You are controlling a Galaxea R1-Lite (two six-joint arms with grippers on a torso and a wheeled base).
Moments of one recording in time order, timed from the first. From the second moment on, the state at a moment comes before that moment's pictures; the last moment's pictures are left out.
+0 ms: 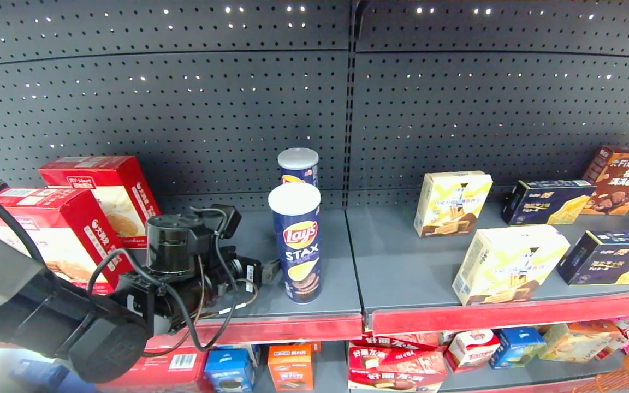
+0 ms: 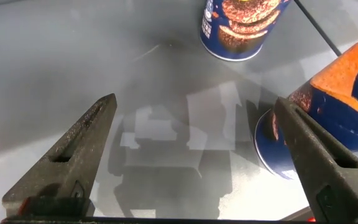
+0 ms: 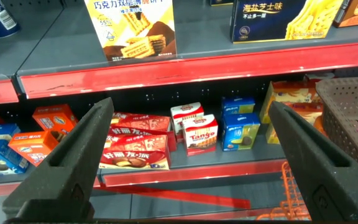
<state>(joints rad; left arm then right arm) -0.40 1.90 -0.65 -0.89 0.07 -0.08 -0.10 0.09 0.00 -0.06 0.09 0.07</state>
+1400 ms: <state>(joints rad) -0.07 1.17 -0.08 -0.88 0.07 -0.16 -0.10 0.09 0.00 -0.05 0.10 0.00</state>
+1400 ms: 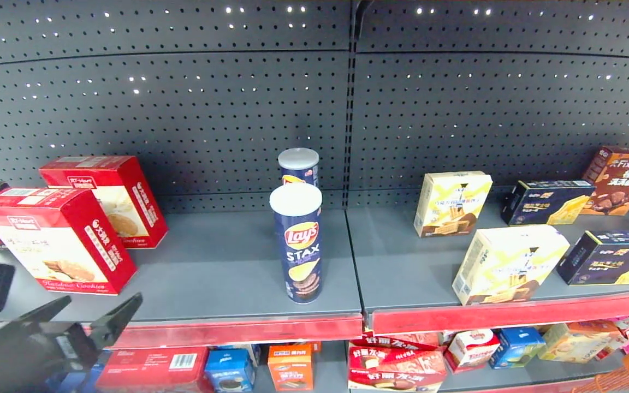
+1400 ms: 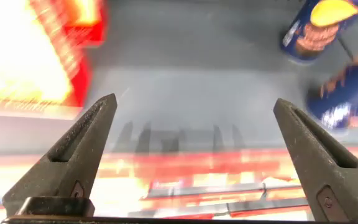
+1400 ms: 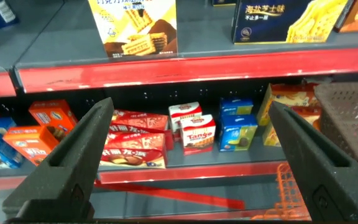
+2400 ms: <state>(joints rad) 0.19 0.16 -0.01 -0.06 0.39 -0.06 -0.09 0.09 0.00 0.00 0.01 -0.01</state>
